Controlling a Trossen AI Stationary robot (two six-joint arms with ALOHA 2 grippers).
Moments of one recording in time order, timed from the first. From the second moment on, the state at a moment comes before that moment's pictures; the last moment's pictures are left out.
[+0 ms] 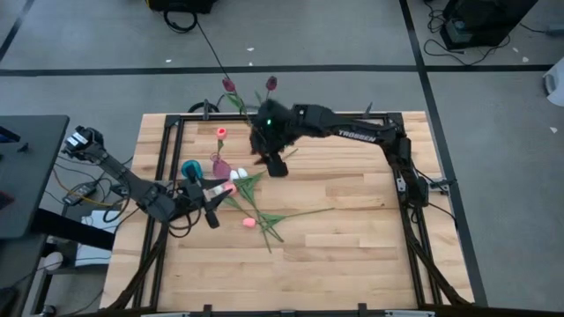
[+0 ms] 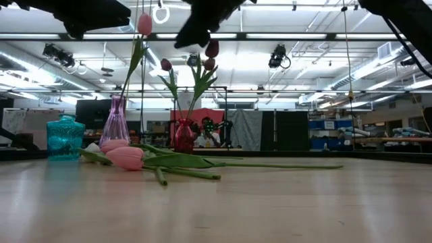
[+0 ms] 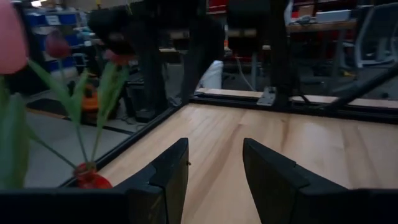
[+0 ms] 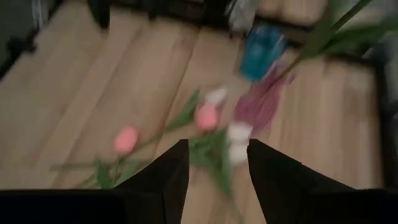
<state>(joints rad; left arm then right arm) -0.64 0.86 0.43 0.31 -1.11 -0.07 -0.21 2.11 2.21 -0.94 -0.32 -0.37</state>
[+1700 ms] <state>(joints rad) -0.65 0.92 0.43 0.27 -1.13 -0.16 0.14 2.11 1.47 -0.67 0.06 -0.02</state>
